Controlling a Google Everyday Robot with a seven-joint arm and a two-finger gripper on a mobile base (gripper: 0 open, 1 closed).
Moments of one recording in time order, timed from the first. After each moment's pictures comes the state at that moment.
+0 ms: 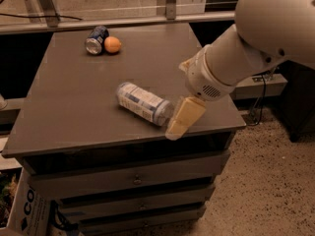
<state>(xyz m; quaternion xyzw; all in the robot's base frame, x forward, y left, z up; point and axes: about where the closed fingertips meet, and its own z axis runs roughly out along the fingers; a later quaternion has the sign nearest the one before) 0.494 -0.050 0.889 -0.62 0.73 0.08 0.28</state>
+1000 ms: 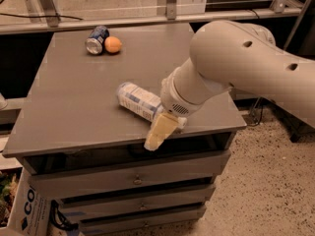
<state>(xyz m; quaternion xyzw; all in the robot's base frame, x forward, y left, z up) 0.507 -0.008 0.835 -0.61 0.74 0.07 0.27</state>
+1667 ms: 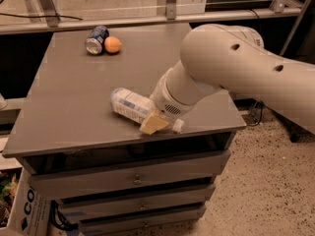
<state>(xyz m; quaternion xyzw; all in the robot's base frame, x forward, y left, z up) 0.510 0.007 0.831 -0.61 0.74 0.07 0.28</state>
